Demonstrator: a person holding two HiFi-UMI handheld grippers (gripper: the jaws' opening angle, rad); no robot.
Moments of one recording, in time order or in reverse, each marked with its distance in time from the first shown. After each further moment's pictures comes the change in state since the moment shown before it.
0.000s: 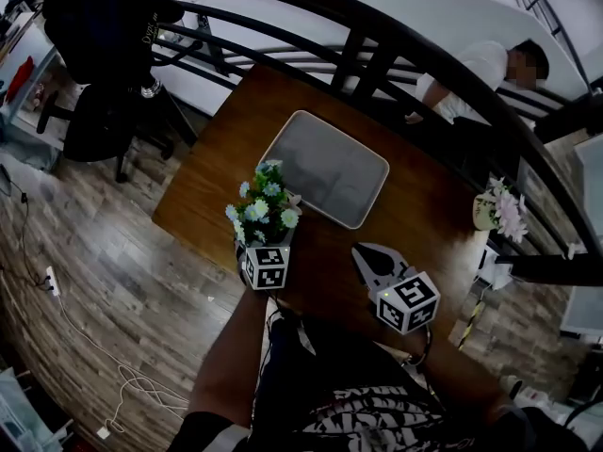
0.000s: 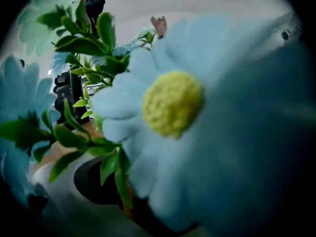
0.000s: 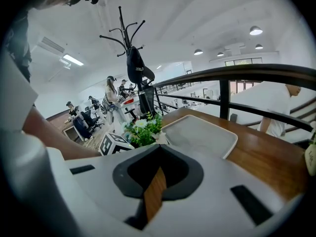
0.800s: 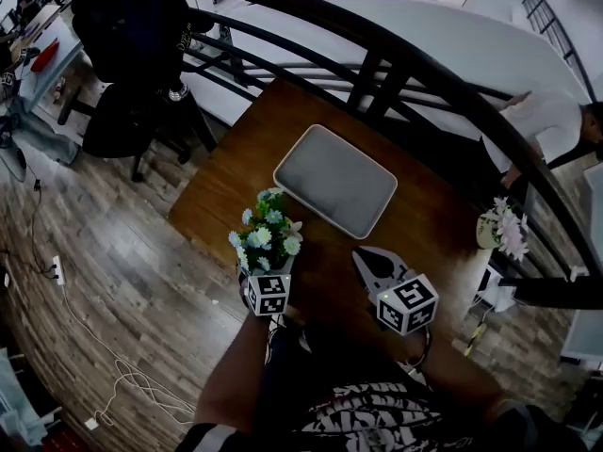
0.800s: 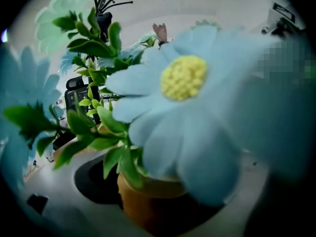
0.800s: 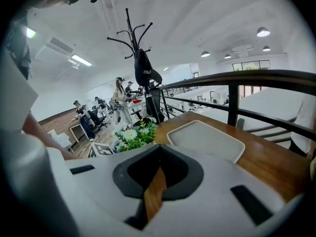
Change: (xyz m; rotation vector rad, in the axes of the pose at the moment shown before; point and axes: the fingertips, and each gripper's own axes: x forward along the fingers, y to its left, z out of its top) left arm -0.060 0.001 -0.020 -0.008 -0.025 0.083; right arm -0.001 0.013 0.019 -0.050 -0.019 0.069
